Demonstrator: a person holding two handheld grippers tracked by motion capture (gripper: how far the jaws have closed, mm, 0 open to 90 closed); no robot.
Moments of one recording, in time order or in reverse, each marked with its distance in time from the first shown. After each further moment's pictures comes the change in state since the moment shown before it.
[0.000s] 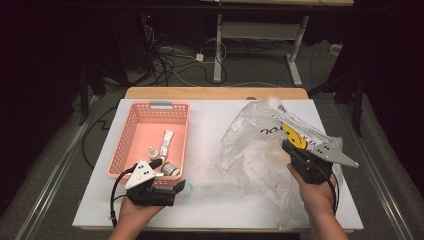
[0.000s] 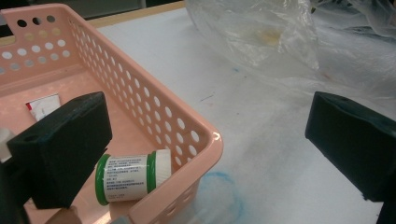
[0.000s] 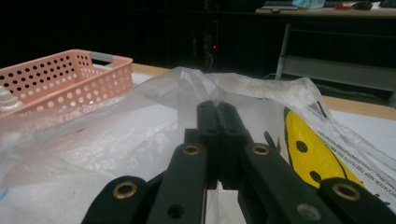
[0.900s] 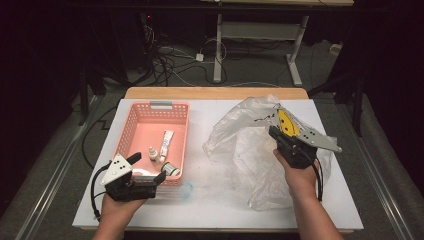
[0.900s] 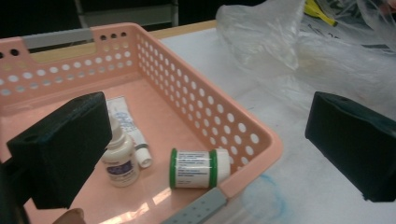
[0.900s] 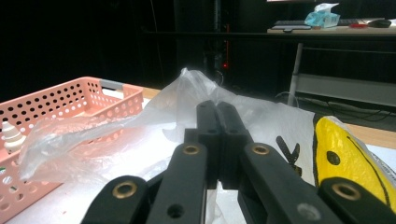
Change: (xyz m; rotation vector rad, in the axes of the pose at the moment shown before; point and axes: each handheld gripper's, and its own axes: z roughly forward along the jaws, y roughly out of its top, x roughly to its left) left arm 0.033 0.001 -0.037 -0.065 0.125 -0.067; right arm 0.007 0.015 0.044 -0.069 0.053 0.021
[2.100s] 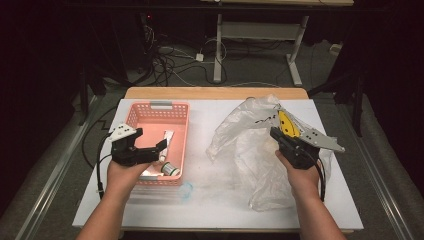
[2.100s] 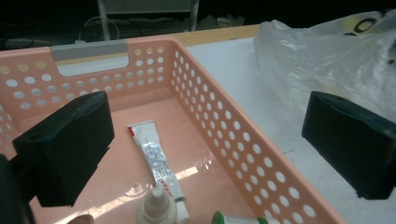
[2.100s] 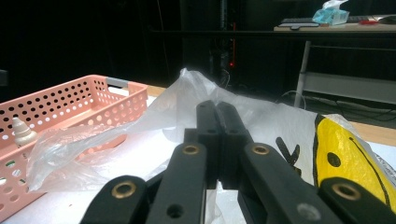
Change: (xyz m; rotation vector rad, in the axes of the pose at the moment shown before) left arm 0.044 0.051 0.057 0.076 0.048 -0.109; right arm -0.006 -0.002 -0.003 0.006 0.029 0.010
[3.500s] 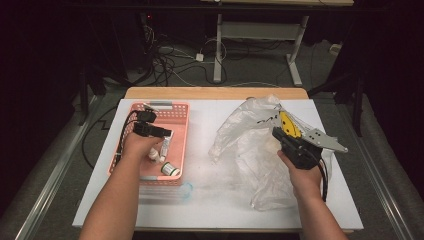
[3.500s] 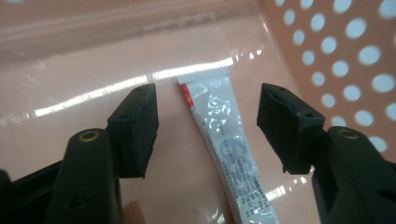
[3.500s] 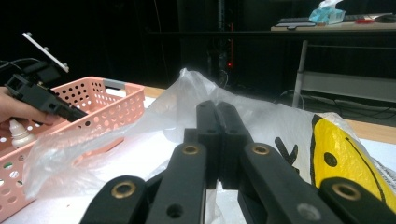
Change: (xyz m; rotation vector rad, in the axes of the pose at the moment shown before) left arm 0.063 0.014 0.122 0.562 0.066 -0.138; right arm -0.005 -0.001 -0.003 -0.004 -0.005 0.010
